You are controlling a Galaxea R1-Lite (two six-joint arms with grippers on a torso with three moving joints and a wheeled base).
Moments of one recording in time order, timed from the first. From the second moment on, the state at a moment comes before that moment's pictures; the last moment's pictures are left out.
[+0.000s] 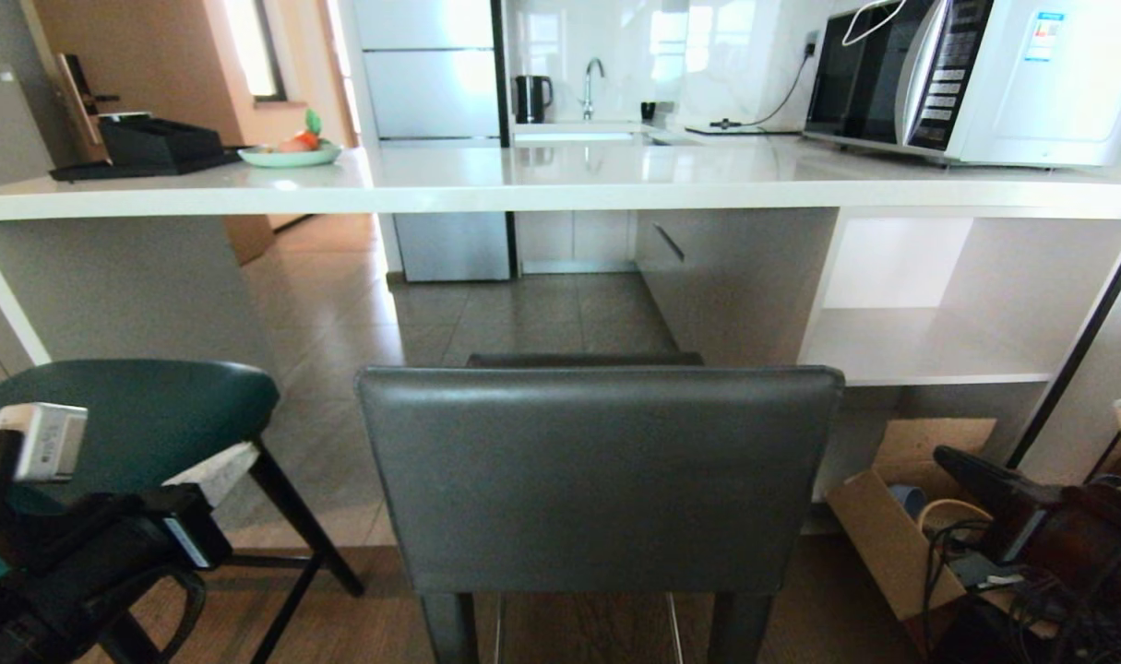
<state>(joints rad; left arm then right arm) -0.13 1.37 -0.05 -1.30 -0.10 -0.22 0.12 1.36 -0.07 -1.22 0.12 0.19</state>
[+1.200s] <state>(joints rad) 0.00 0.17 -0.23 -0.02 -0.26 -0.04 -0.02 0.20 -0.48 0.15 0.17 0.06</state>
